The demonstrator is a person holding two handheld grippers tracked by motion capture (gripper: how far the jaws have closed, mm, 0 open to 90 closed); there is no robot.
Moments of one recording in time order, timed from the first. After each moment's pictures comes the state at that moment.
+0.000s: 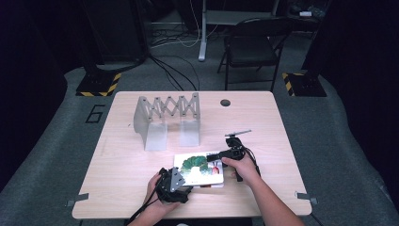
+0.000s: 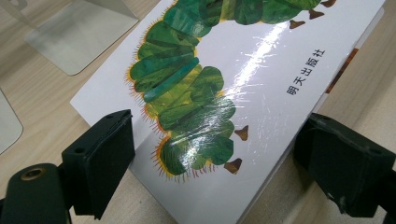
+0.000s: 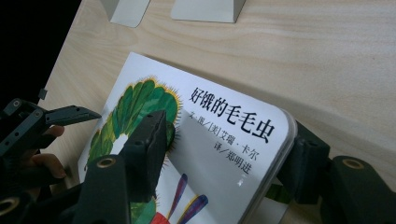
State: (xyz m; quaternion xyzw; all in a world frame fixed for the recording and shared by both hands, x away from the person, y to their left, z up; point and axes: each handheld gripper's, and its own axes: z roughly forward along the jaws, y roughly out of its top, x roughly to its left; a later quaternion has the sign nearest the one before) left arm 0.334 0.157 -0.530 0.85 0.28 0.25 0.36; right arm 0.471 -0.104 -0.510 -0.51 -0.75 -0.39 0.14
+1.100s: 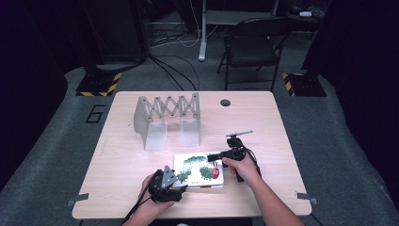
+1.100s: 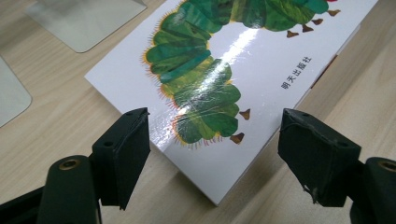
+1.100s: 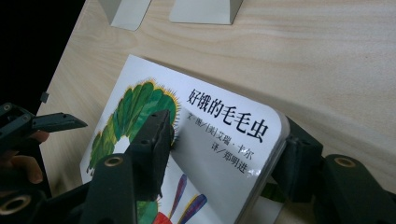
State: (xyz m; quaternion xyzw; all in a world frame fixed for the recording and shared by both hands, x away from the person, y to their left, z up) left arm 0.330 0.179 -0.510 0.85 0.32 0.20 0.37; right arm 0.470 -0.107 -0.512 -0.51 -0.75 -0.40 0.14
